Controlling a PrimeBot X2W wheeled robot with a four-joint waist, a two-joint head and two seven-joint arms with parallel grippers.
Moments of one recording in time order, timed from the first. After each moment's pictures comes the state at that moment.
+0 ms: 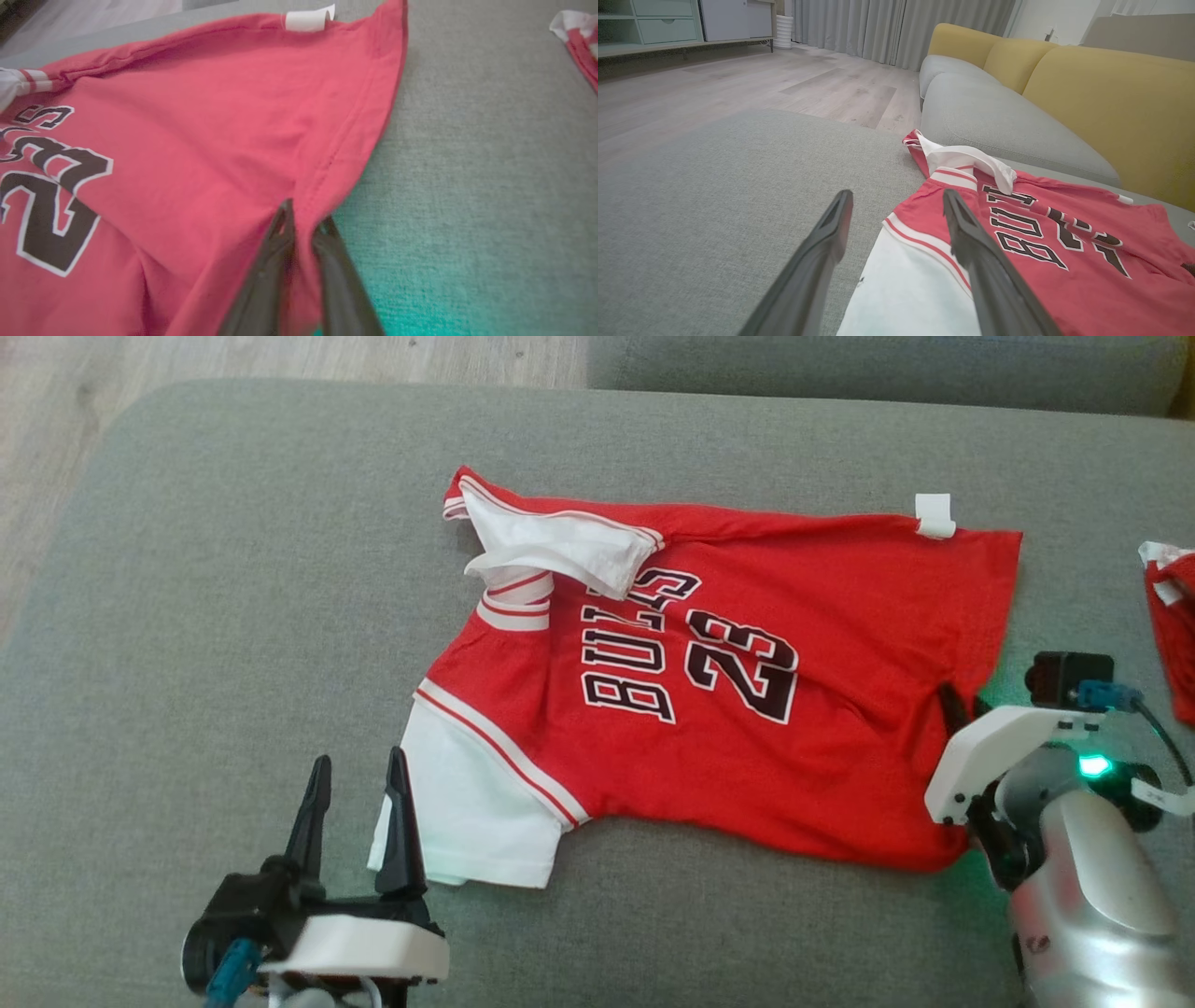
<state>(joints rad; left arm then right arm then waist) -0.04 0.28 -0.50 0.05 -0.61 0.30 -0.25 -0.41 -0.08 -0.11 0.70 0.11 0.13 0.22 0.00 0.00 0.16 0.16</state>
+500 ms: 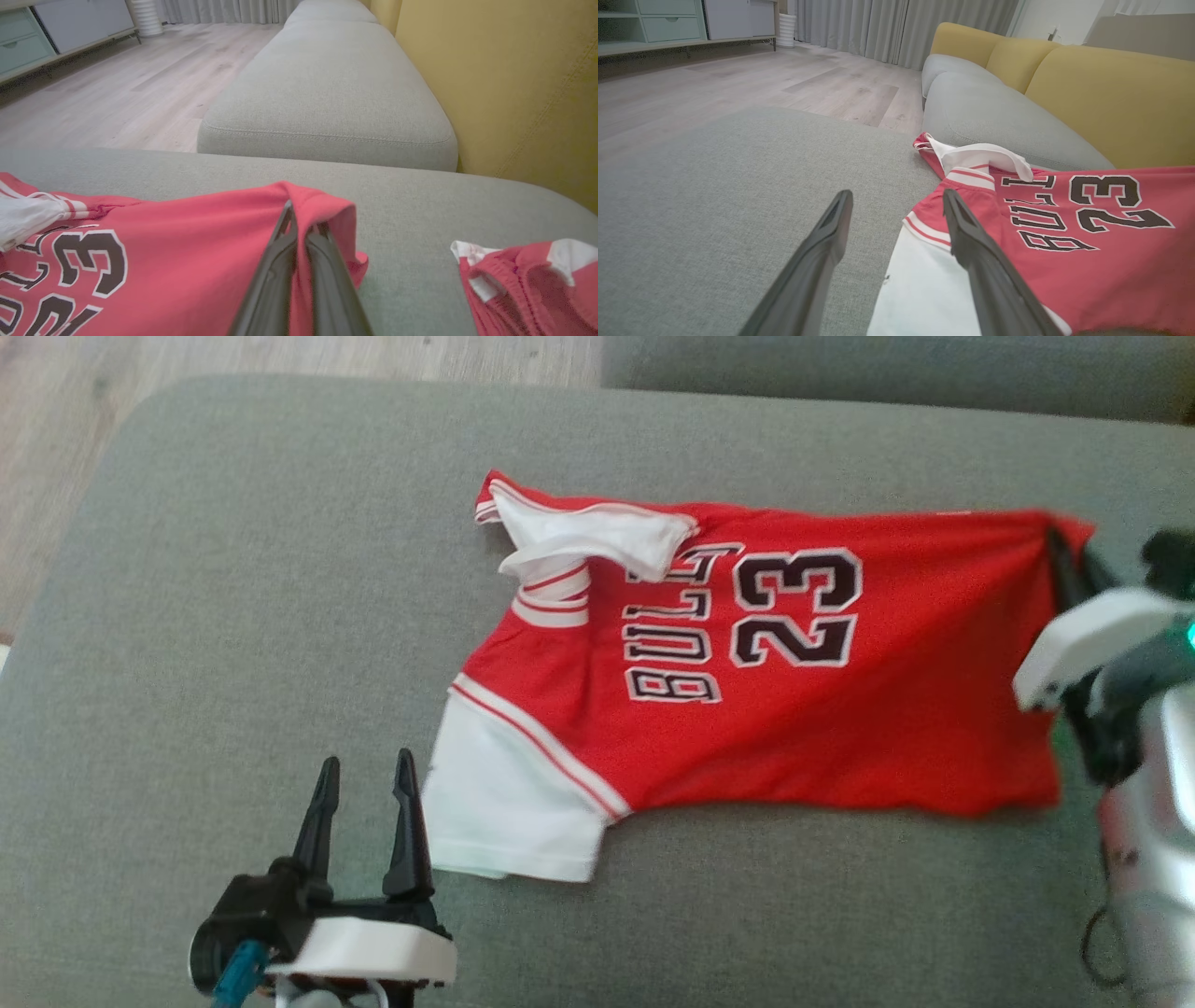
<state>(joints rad) -0.04 0.27 -0.51 0.04 -0.61 0.30 -0.25 -0.50 -0.19 -0.08 0.56 0.11 0.13 0.12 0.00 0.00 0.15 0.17</state>
